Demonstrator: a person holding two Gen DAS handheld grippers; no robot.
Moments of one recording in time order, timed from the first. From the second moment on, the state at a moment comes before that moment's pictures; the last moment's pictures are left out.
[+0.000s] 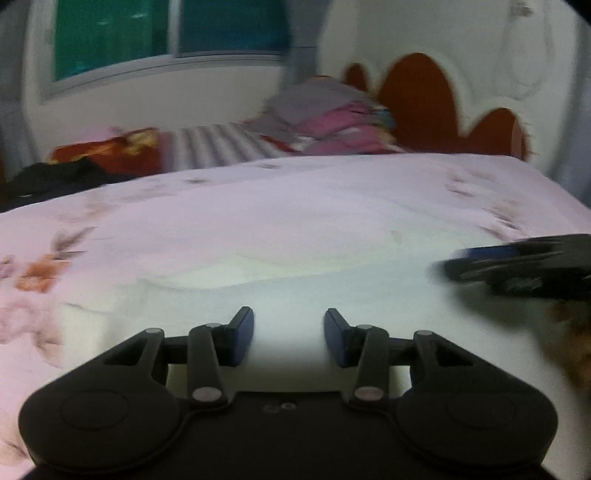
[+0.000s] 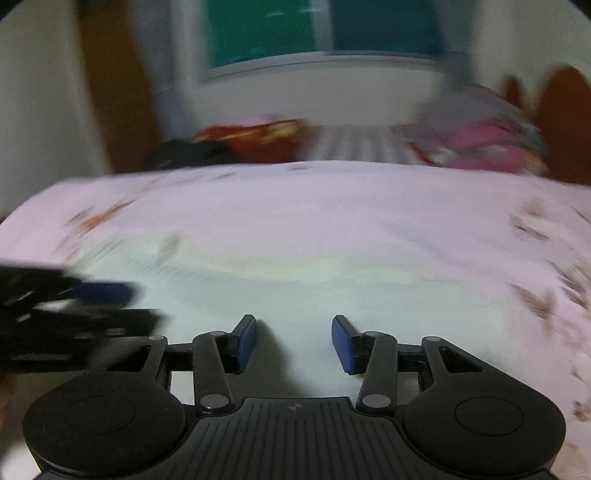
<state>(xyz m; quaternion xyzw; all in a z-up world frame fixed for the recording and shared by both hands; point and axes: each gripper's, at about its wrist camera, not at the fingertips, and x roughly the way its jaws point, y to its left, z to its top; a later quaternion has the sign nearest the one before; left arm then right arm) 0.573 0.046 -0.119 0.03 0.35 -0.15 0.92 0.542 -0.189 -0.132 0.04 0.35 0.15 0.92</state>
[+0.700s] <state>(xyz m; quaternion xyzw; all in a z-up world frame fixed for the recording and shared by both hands) 0.495 0.077 -0.118 0.05 0.33 -0.07 0.94 0.492 -0.216 -0.131 0.00 0.35 0.09 0.93</state>
